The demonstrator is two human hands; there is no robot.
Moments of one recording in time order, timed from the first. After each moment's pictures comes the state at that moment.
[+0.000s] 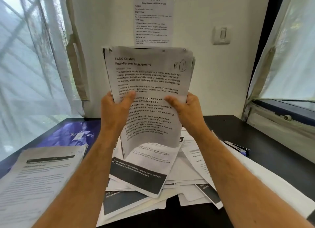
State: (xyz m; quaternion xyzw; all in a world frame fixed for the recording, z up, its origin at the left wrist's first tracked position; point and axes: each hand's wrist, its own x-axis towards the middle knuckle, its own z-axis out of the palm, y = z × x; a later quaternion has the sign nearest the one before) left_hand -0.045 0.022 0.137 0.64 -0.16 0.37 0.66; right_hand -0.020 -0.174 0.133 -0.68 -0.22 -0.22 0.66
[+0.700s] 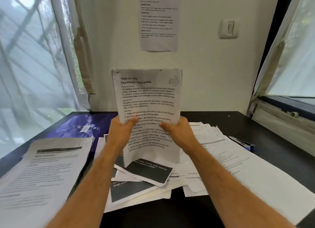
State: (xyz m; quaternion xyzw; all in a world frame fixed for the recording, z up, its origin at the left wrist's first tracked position) left_hand -0.037 0.046 0.063 0.70 -0.06 0.24 0.67; right_hand -0.025 -0.147 0.066 -0.76 -0.12 -0.11 0.63
